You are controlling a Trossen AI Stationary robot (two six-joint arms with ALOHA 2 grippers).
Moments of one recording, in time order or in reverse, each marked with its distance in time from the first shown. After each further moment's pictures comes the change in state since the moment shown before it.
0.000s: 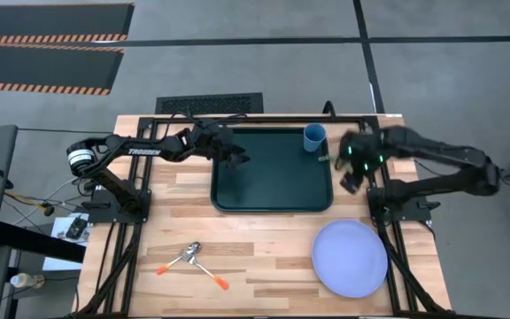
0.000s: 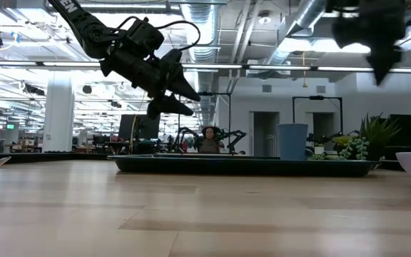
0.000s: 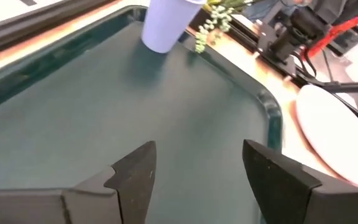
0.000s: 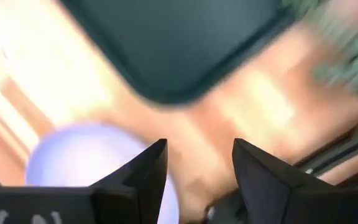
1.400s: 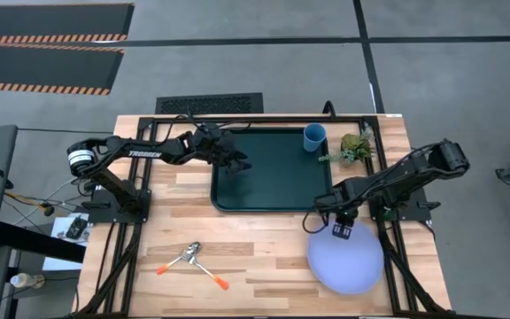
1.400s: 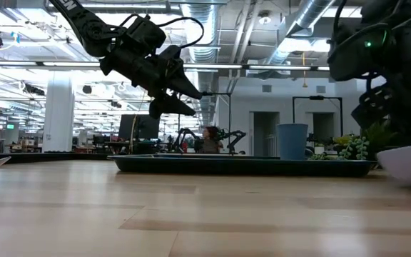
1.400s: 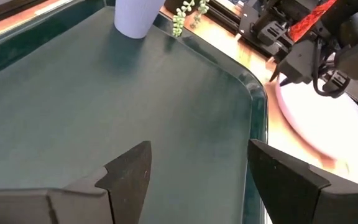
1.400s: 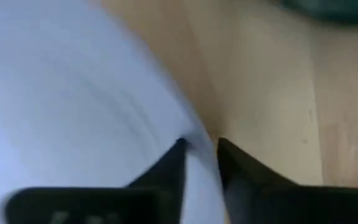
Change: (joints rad) left arm -0.044 0.000 0.000 -0.021 0.031 0.032; right arm 0.510 0.396 -0.392 0.466 -0.058 0.155
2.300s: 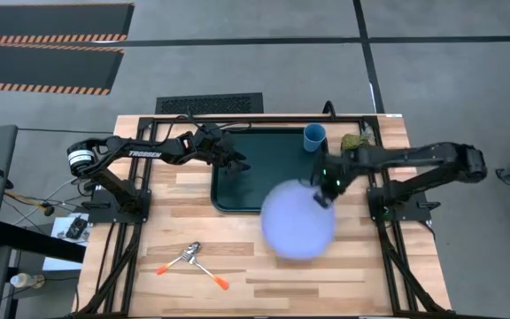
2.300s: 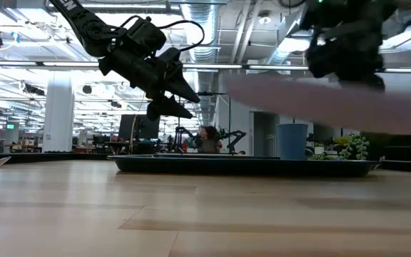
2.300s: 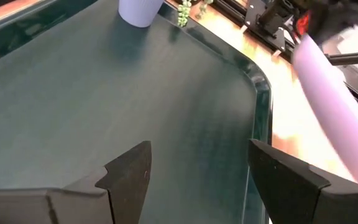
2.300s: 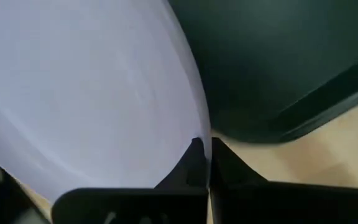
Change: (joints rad) left arm 0.001 0.000 0.000 -0.036 -0.005 -0.006; right arm -0.289 -0.212 0.217 -0.018 -0.026 0.113
